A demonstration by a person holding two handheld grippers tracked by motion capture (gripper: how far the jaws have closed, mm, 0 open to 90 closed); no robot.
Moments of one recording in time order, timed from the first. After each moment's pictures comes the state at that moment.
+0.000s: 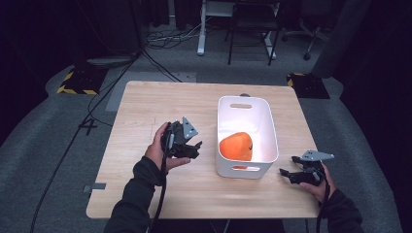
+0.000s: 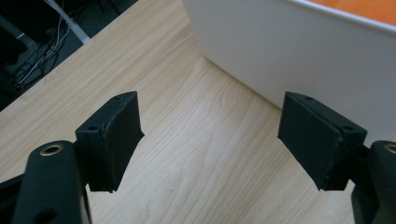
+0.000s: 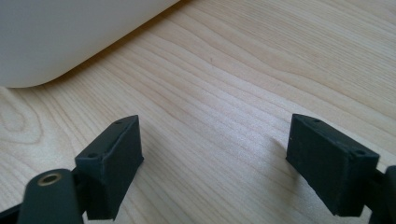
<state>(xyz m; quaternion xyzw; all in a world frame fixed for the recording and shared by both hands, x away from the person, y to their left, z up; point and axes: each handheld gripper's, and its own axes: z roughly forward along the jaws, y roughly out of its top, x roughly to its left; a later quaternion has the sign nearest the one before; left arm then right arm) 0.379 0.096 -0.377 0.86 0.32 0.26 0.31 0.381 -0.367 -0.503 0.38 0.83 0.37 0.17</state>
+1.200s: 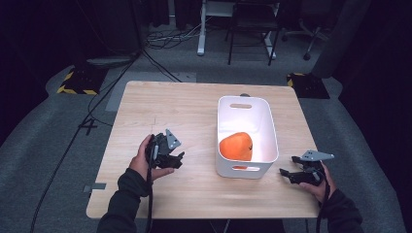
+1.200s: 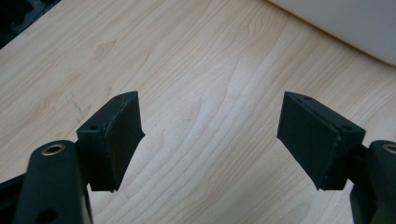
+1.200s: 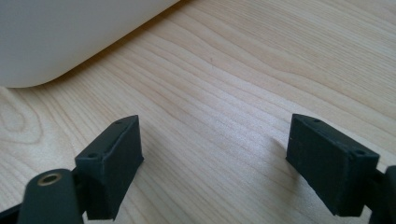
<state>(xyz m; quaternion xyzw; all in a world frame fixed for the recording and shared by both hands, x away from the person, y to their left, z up) 0.366 0.138 -0.417 0.86 0.35 0.25 0.26 0.381 -0.367 -0.503 0.38 0.83 0.37 0.17</state>
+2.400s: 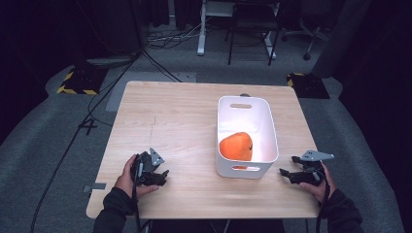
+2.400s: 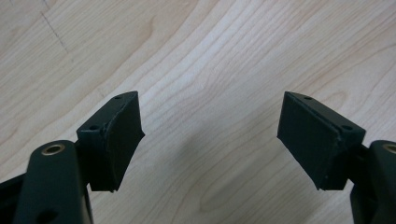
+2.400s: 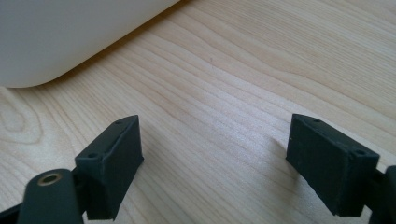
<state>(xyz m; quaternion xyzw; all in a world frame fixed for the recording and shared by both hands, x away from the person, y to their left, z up) 0.339 0.183 -0.474 0.86 0.40 0.21 0.23 0.381 -0.367 -0.503 0.38 0.83 0.37 0.17</state>
